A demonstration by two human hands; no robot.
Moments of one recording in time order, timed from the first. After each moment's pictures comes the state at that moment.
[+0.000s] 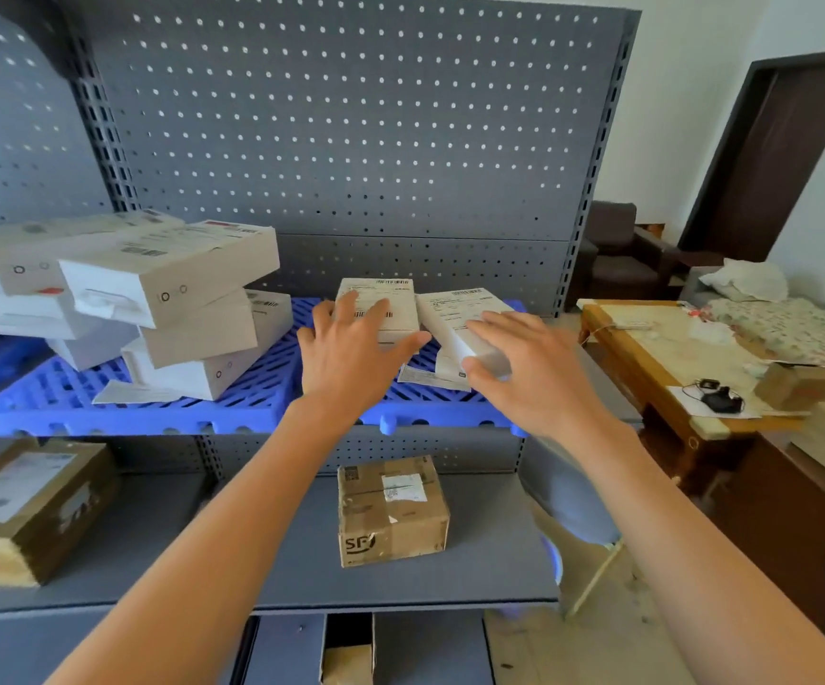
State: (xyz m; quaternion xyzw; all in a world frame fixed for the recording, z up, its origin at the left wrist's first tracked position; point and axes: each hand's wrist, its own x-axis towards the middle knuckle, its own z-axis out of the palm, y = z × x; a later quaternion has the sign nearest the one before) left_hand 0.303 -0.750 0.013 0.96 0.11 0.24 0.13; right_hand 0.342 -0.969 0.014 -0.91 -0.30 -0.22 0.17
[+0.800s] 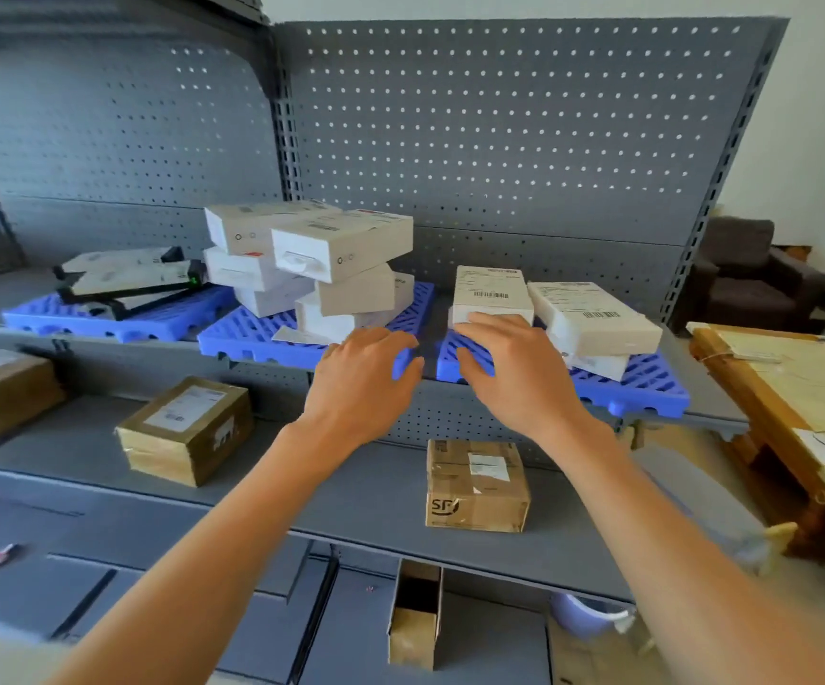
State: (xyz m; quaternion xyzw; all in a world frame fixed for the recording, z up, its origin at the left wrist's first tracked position) left_hand 0.142 -0.707 0.013 0.94 0.11 0.27 0.15; right_hand 0.249 -0.875 0.017 -0.84 -0.42 -0.22 0.25
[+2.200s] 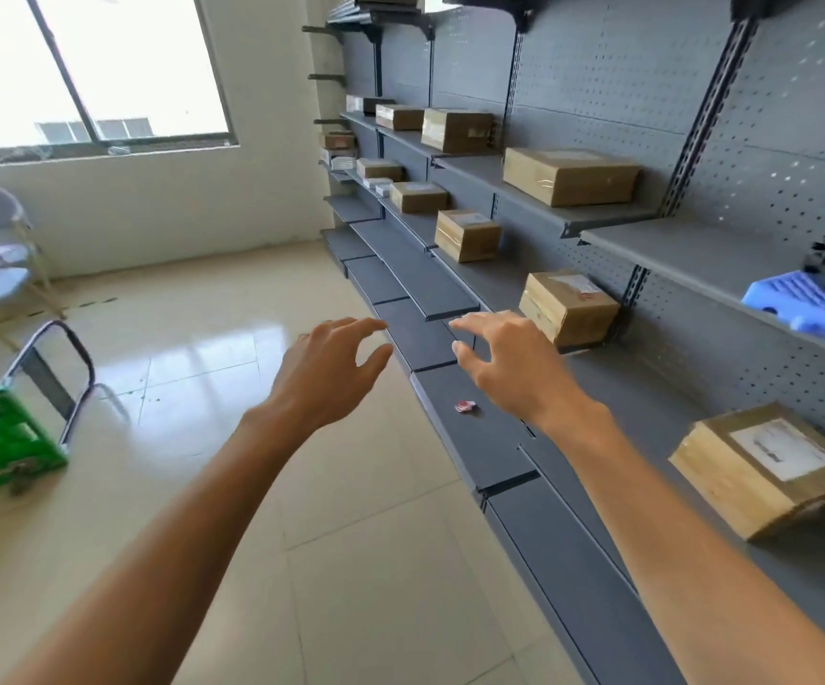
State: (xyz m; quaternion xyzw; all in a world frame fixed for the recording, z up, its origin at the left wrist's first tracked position) left_hand -0.465 -0.271 -0.023 0.77 0.59 0.25 0.04; right_hand -0.237 -0.266 -0.029 -0.57 -0.77 0.04 0.26
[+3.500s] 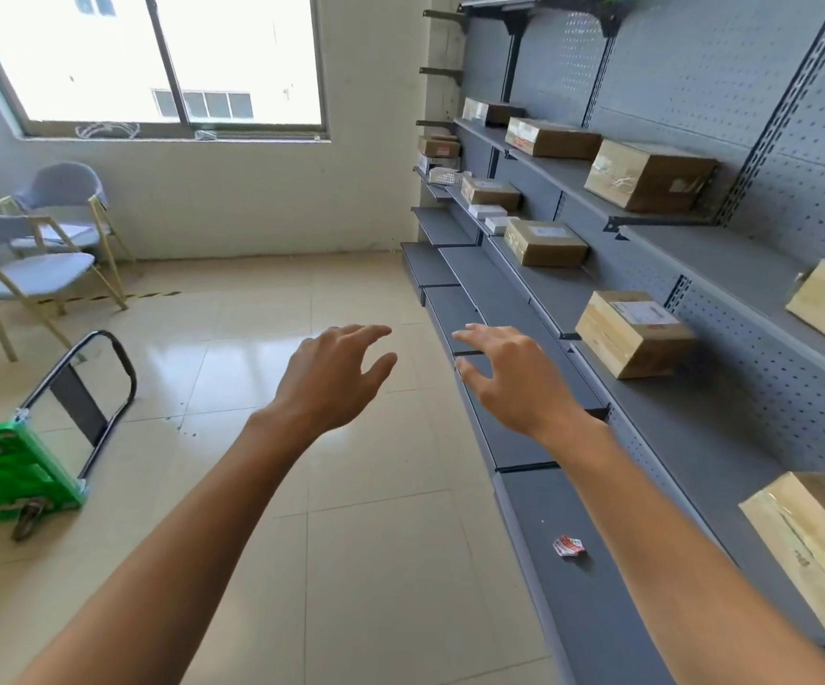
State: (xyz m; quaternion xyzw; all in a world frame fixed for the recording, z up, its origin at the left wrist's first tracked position) left_hand -0.685 0.260 -0.037 0.71 0.66 0.24 0.03; right_hand -0.460 0.299 -0.033 -0.50 -0.83 0.07 0.21
